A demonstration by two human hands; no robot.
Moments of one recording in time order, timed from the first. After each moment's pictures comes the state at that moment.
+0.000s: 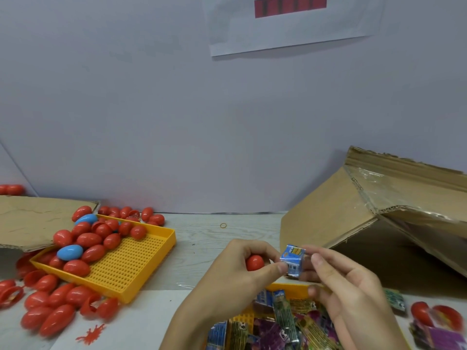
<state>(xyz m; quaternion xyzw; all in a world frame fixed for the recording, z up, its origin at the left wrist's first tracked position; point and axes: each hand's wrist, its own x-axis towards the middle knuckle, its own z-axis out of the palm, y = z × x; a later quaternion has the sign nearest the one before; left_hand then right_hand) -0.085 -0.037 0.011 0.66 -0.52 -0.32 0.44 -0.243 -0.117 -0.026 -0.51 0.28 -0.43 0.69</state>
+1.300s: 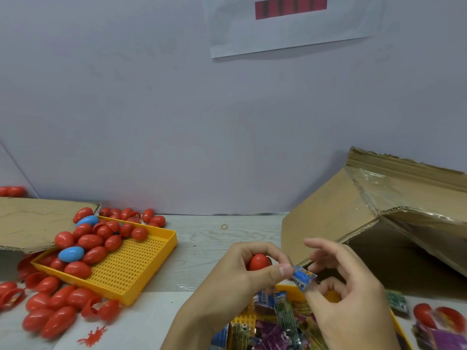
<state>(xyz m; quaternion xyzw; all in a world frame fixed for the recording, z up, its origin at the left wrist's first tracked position) -0.082 -0.039 0.005 0.55 -0.52 -0.43 0.50 -0.239 -0.107 -0.035 -0.72 0.28 -0.50 0.38</state>
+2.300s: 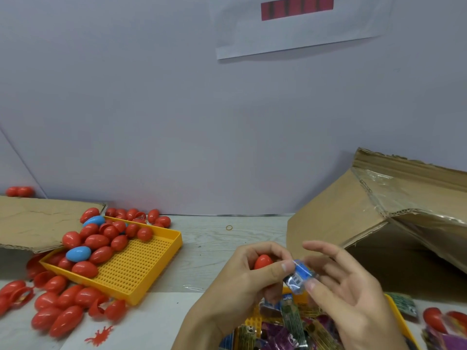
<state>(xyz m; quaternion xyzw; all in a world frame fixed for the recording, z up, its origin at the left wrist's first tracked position) -0.083 -0.043 -0.004 0.45 -0.46 -0.50 0.58 -0.244 -0.106 -0.015 -0.60 0.21 -0.40 0.66</state>
